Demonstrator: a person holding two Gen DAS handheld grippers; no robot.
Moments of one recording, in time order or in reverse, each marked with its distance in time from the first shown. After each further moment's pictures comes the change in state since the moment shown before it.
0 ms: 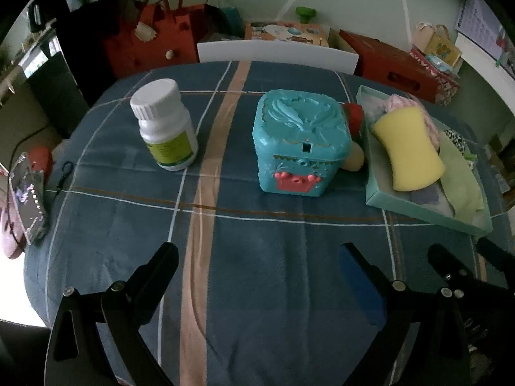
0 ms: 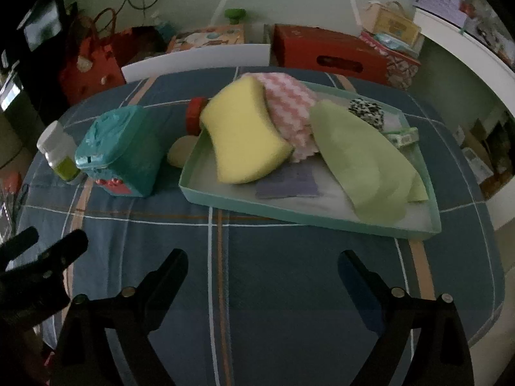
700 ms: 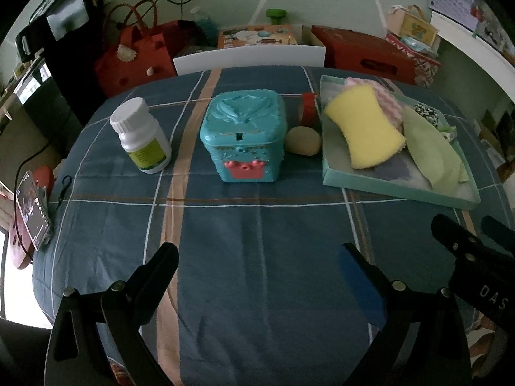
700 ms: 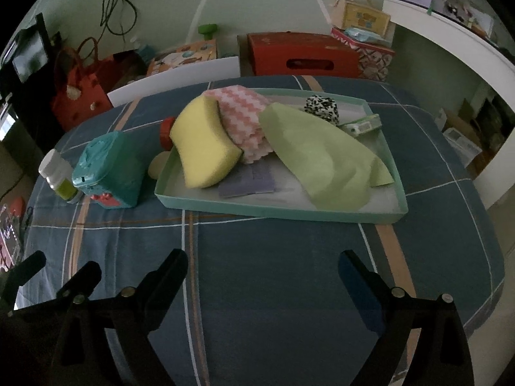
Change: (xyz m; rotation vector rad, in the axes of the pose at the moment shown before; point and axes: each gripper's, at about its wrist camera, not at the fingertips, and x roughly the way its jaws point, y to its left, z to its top) left arm -0.026 -0.051 -0.018 0.093 -0.020 0.014; right arm -0.023 -0.045 -0.010 0.096 -0.031 0.012
